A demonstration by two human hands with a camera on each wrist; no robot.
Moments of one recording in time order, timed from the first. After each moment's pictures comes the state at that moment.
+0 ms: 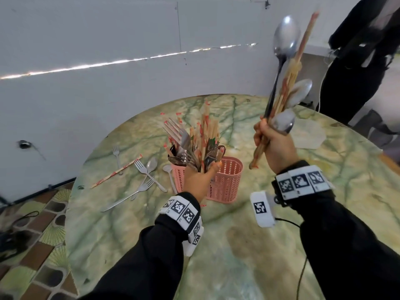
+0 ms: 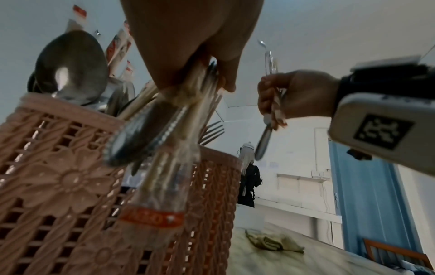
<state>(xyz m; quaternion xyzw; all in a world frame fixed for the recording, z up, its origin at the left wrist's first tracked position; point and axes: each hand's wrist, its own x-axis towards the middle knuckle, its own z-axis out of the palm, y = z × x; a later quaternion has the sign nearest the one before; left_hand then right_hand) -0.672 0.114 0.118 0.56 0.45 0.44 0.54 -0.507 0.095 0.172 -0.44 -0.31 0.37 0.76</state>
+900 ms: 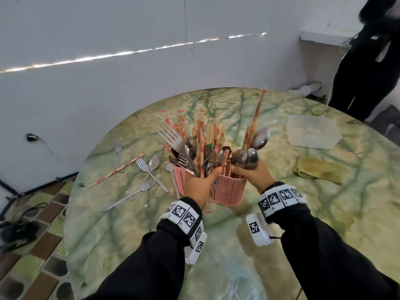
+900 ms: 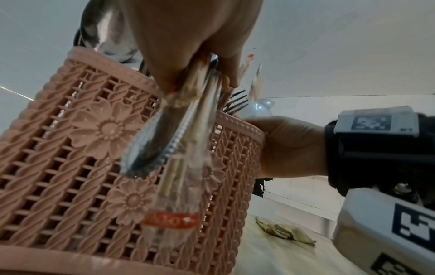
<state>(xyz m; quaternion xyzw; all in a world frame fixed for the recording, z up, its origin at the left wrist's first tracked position) -0.662 0.139 0.084 0.50 0.56 0.39 0.54 -0.506 0.125 0.074 -0.56 -0.45 0.41 0.57</state>
